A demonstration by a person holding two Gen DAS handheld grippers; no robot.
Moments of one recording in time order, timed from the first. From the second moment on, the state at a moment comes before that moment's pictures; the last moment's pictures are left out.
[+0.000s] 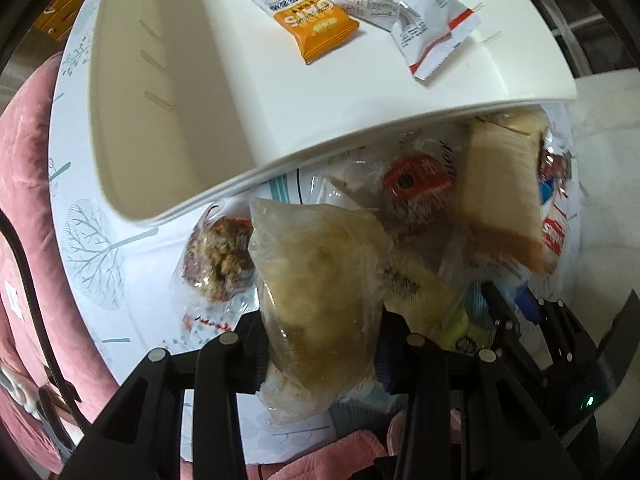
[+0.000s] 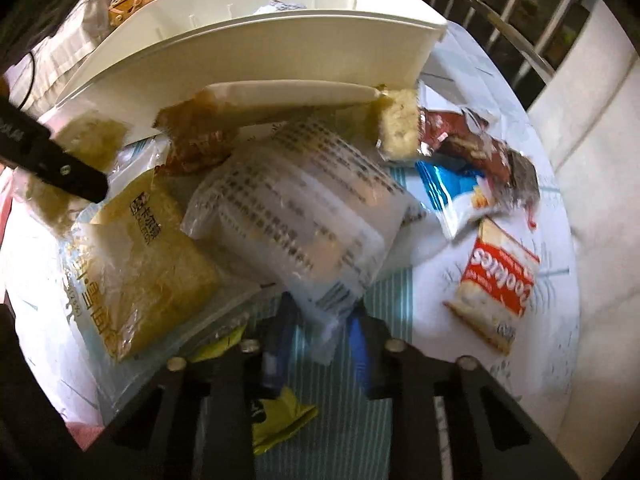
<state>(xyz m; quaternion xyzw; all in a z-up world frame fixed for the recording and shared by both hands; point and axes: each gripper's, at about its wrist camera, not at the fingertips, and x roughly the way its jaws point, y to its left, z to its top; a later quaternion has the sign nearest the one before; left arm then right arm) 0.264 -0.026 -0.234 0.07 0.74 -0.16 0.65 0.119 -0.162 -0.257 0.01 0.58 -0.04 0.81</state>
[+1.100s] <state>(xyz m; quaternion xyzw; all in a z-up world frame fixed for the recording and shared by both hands) 0.228 0.057 -0.106 0.08 0.66 -0.24 0.71 0.073 -0.138 -0.117 0.04 0.45 -0.12 0.88</state>
